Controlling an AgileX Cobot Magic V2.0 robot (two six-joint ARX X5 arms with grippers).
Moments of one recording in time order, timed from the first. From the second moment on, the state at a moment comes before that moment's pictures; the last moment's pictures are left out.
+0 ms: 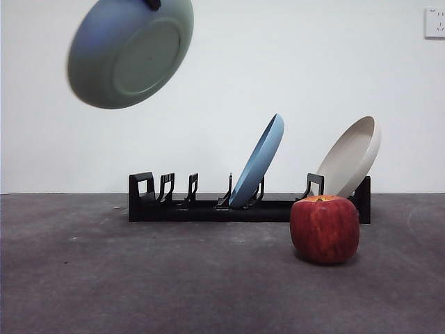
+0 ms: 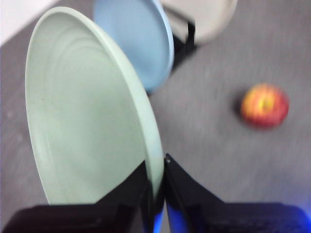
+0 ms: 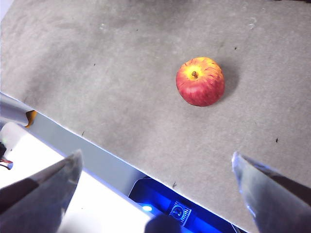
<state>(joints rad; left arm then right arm) -0.66 1.41 1.58 -0.97 -0.09 0.25 0.11 0.77 1.00 -1.14 -0.55 -0.10</state>
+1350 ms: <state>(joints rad) -1.15 1.68 0.87 -0.33 -0.58 0.35 0.11 0.77 1.00 -1.14 -0.55 -0.10</state>
